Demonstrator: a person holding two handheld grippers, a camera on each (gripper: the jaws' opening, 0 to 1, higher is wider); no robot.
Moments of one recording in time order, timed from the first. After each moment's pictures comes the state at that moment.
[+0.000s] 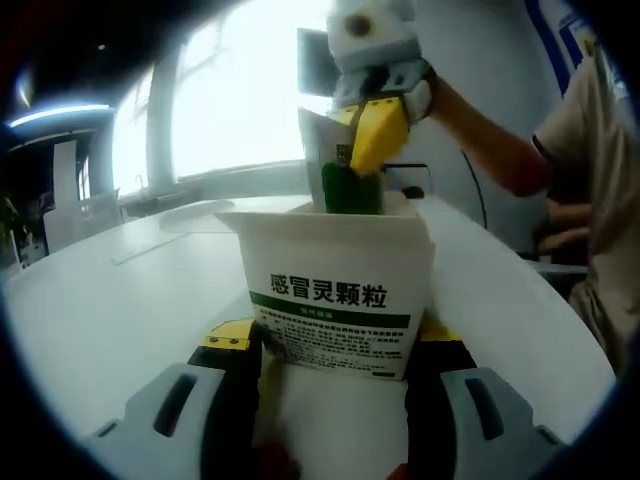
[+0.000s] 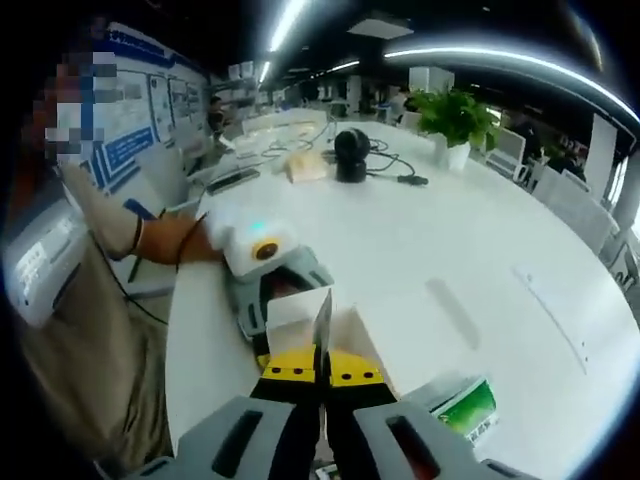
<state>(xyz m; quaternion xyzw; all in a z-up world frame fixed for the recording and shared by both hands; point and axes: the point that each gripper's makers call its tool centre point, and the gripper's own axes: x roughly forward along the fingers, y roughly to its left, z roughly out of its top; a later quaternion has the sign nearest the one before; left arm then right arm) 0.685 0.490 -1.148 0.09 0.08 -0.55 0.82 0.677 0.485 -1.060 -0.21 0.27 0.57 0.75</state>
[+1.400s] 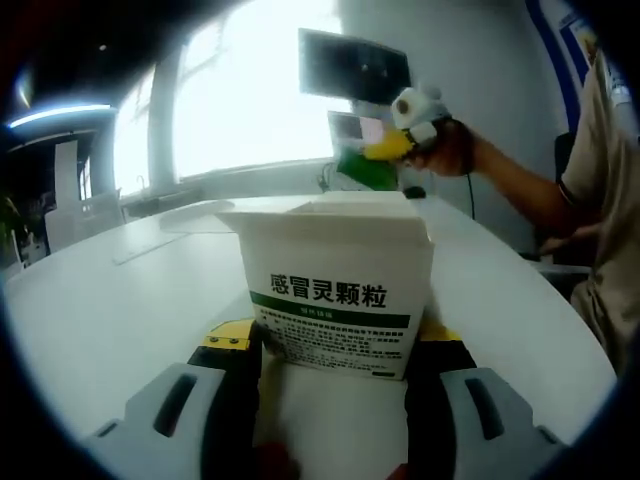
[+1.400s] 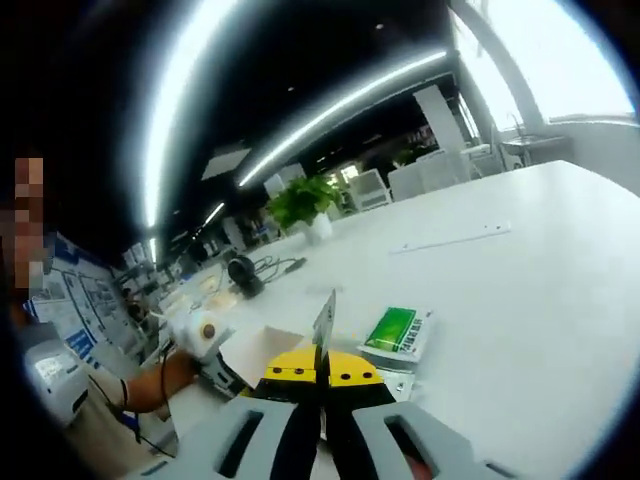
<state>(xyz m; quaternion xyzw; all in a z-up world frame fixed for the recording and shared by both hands) 0.687 0.491 -1.149 0.09 0.08 -0.55 0.83 0.697 0.361 -1.068 0.16 0.21 0.37 0.89</state>
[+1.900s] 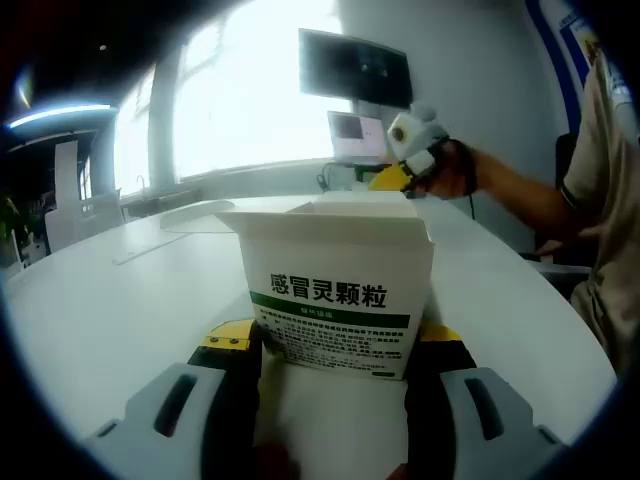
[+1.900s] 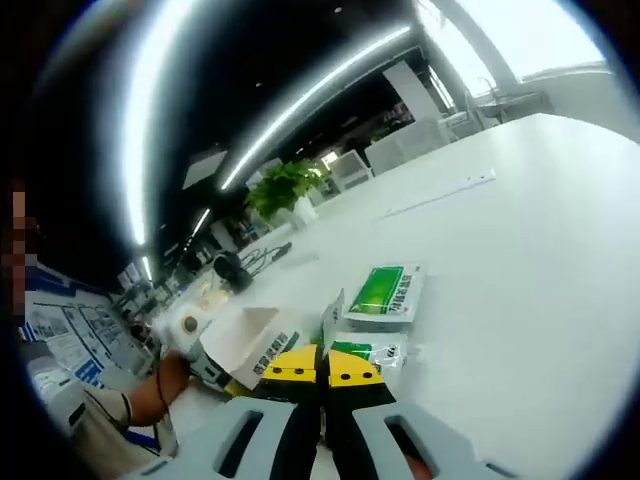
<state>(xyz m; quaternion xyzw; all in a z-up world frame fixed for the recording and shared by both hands) 0.687 0.491 -1.149 0.09 0.08 -0.55 0.83 0.704 0.363 -1.112 0.18 0.26 0.33 0.89</state>
